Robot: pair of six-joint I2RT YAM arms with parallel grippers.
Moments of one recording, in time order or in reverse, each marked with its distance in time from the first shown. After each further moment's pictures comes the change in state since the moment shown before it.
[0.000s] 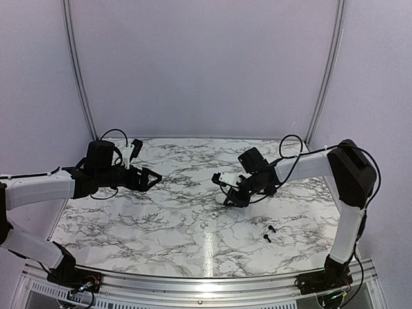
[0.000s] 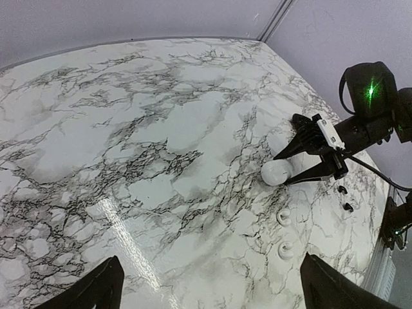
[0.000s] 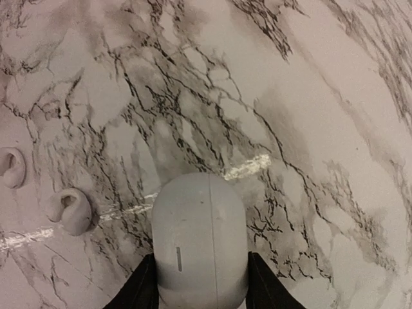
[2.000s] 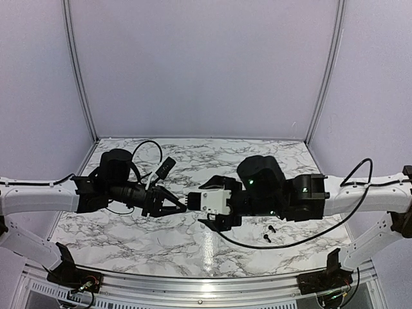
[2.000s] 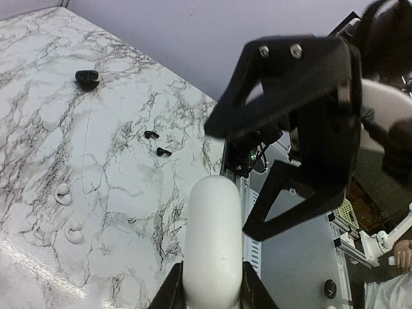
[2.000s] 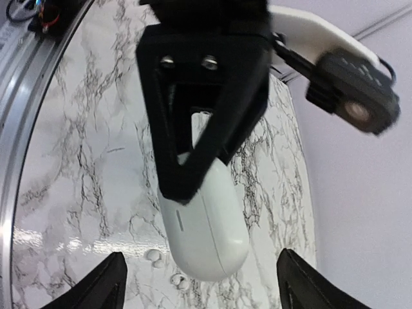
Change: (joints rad) left arm -0.338 0.000 0.016 0.093 0.408 -0.149; right arm 0.642 -0.531 -0.088 0.020 0.489 -0.158
